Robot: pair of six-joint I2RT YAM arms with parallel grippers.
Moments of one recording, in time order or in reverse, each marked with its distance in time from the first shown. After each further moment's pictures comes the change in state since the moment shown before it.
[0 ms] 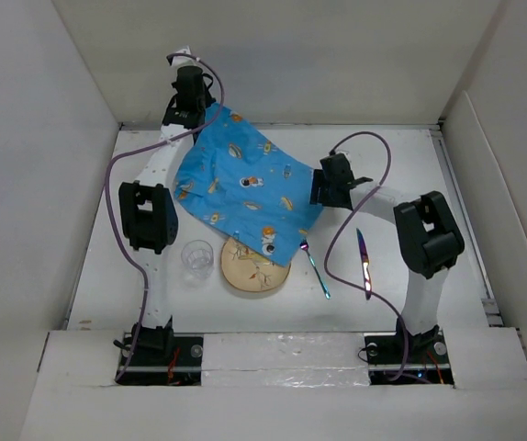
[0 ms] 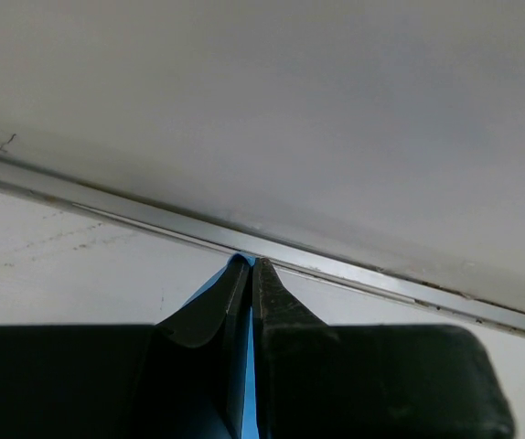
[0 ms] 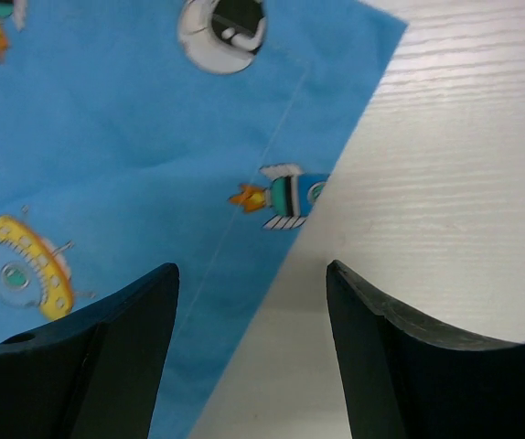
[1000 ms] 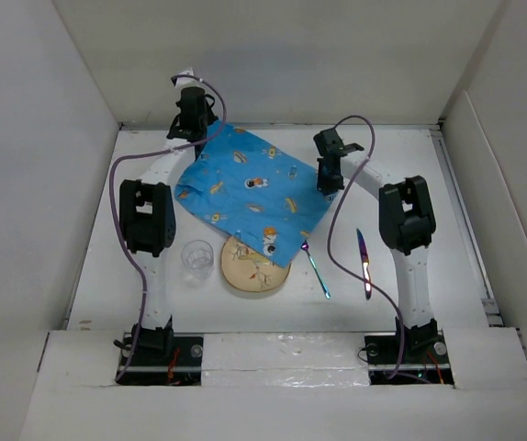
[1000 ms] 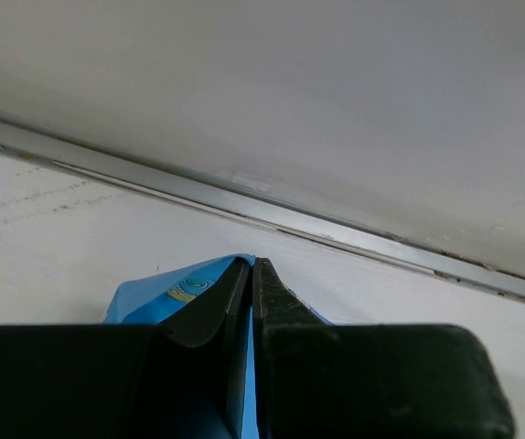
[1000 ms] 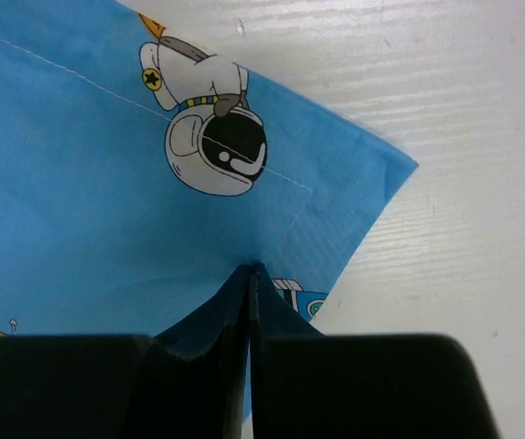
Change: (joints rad) left arm 0.001 -0.038 -0.270 0.212 0.030 -0.016; right arm -0.059 0.332 0.589 -0.551 0.008 -0.009
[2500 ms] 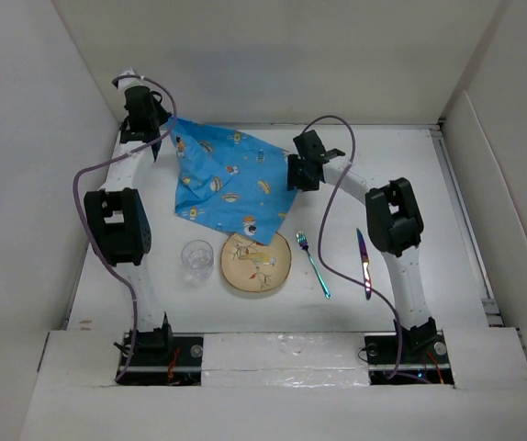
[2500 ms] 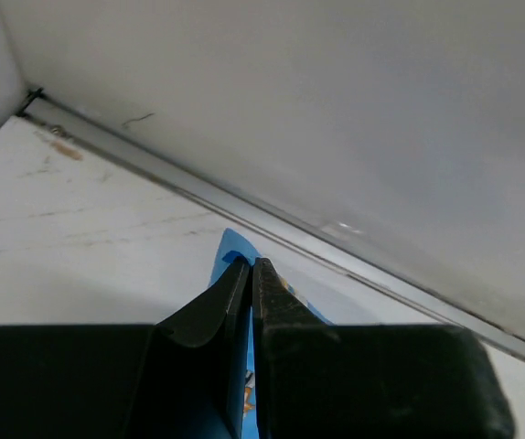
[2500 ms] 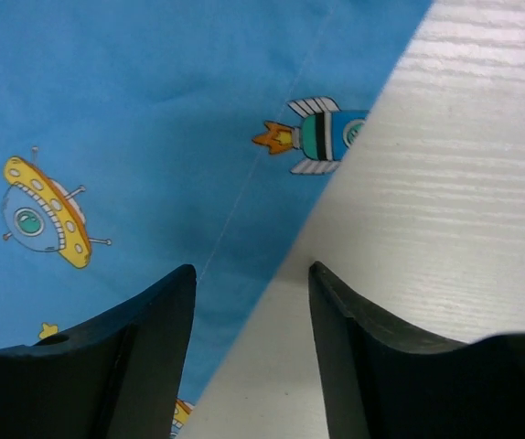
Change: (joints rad) left arm 0.206 -0.190 -0.159 0.012 0.109 -0.078; right arm 0.102 0.035 0.019 0.200 -0.177 0.010
